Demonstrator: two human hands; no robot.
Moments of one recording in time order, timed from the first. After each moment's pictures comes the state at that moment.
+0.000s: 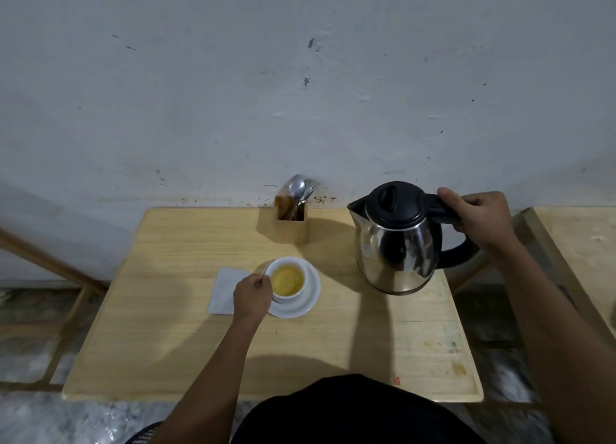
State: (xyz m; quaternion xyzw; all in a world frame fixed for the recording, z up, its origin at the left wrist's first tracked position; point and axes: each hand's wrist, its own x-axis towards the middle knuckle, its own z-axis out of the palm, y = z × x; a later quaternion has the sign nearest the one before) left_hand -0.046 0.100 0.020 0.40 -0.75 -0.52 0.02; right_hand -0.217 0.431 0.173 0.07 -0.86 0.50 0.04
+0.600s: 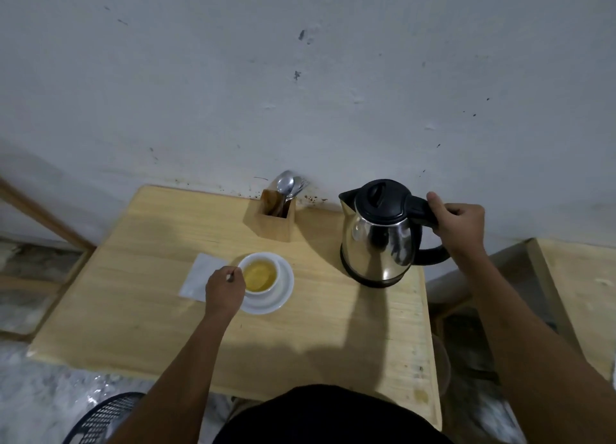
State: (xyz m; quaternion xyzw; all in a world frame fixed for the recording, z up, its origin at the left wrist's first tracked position) left_hand -0.050 0.123 0.015 0.43 -0.78 -0.44 0.11; right_hand -0.274 0.445 0.131 0.09 -0.84 0.54 0.04
